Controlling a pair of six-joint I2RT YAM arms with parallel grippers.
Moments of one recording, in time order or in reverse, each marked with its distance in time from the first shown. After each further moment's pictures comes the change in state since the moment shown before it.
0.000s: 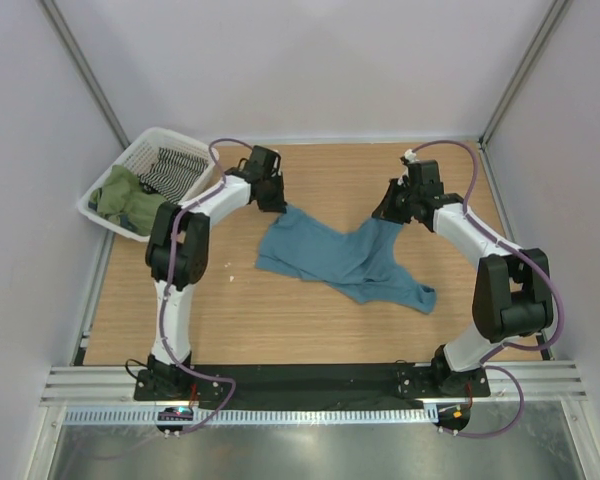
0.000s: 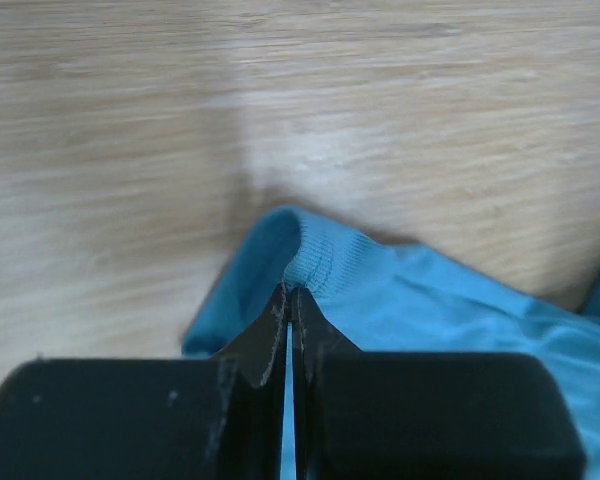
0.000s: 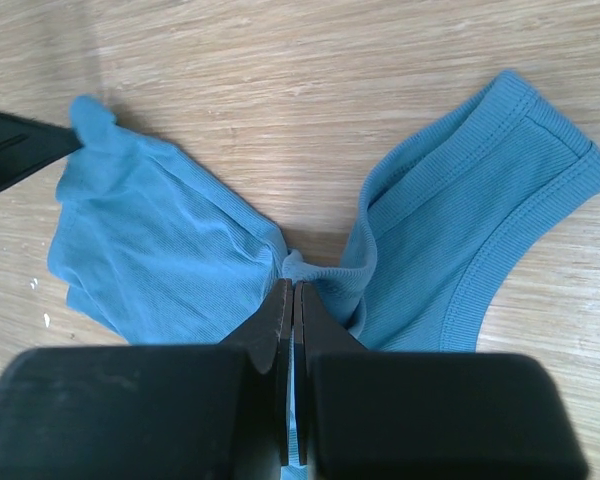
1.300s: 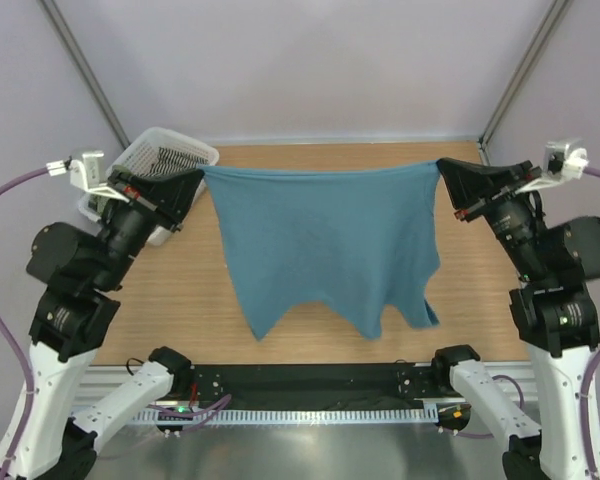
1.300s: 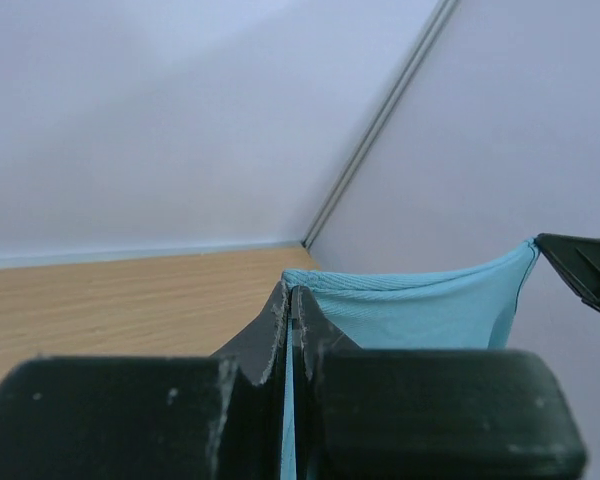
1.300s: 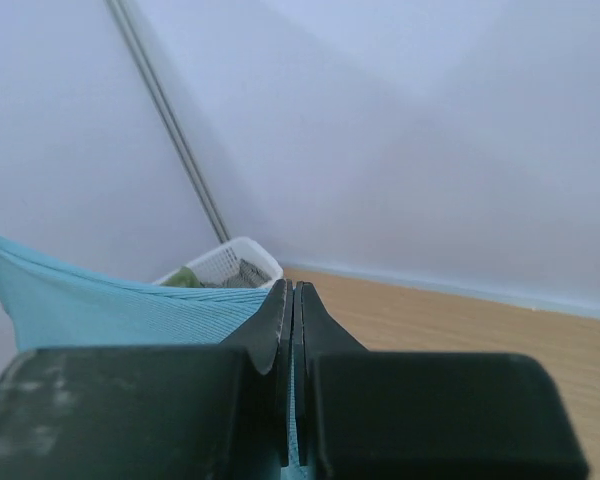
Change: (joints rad) left arm -0.071 -1.455 -0.365 0.145 -0.082 -0.016; right arm -0.019 -0.878 0.196 0.039 -0.058 -0.050
